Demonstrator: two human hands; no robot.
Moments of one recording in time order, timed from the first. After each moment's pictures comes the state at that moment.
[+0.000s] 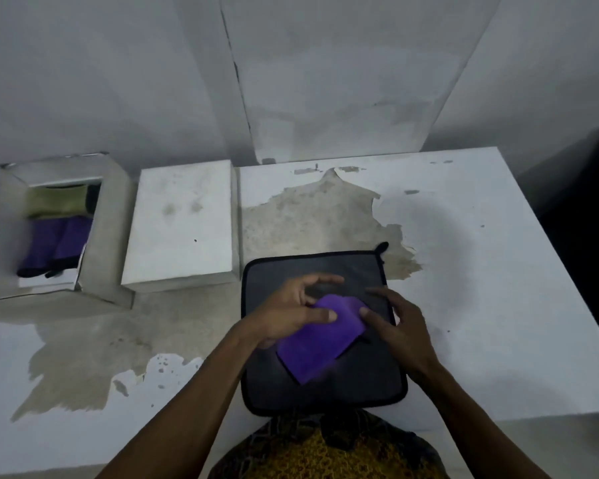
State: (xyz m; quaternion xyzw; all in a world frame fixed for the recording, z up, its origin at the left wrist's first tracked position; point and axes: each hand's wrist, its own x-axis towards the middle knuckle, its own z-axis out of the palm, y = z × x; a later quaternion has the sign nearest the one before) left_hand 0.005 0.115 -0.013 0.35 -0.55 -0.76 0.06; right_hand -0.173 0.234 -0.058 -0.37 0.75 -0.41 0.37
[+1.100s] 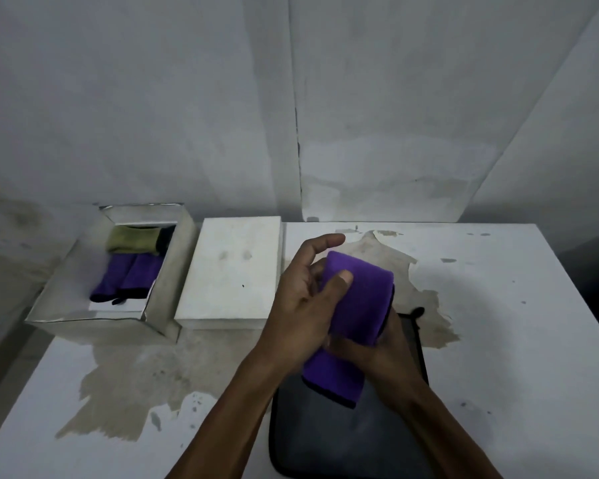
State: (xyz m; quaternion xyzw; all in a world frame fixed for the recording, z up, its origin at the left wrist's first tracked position) left_hand 0.024 0.109 0.119 0.36 -0.59 -0.60 0.40; right_hand -0.092 0.166 0.065 -0.40 0.48 -0.58 0.52
